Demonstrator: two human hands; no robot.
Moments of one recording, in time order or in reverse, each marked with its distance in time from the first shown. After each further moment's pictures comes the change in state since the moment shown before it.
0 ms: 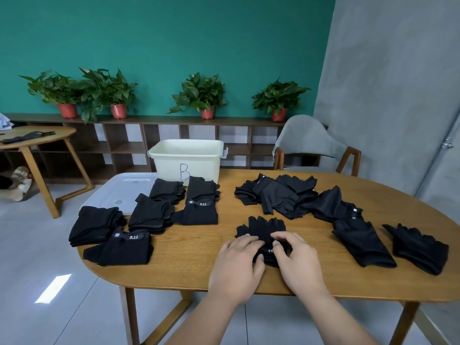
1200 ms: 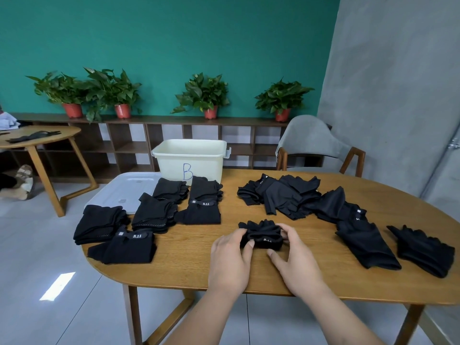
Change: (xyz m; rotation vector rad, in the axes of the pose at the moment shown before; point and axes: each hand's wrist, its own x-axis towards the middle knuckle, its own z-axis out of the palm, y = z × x) left_hand 0.005 -0.007 0.000 -0.240 0.165 -0.350; right_hand -0.002 -0.010 -0.005 -0.009 -0.174 0.030
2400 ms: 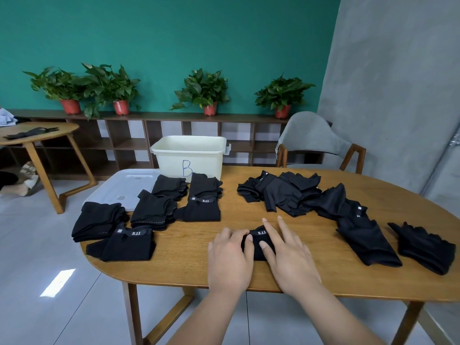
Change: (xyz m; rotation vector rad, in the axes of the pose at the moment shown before) left_hand -0.003 0.000 0.007 0.171 0.143 0.055; right_hand 0.002 -0.001 0.013 -0.488 -0.127 -0.090
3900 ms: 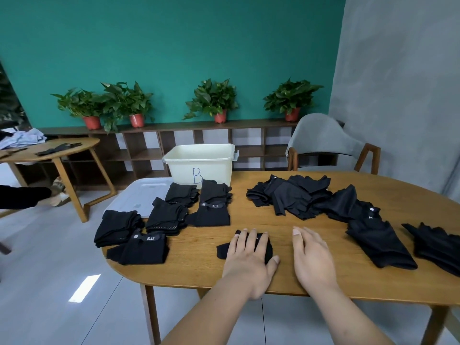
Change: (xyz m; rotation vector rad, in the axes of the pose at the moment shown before) left_hand 0.010 0.017 -0.004 0.489 -0.635 0.174; right_hand 0.009 0.023 0.006 0.398 0.265 0.267
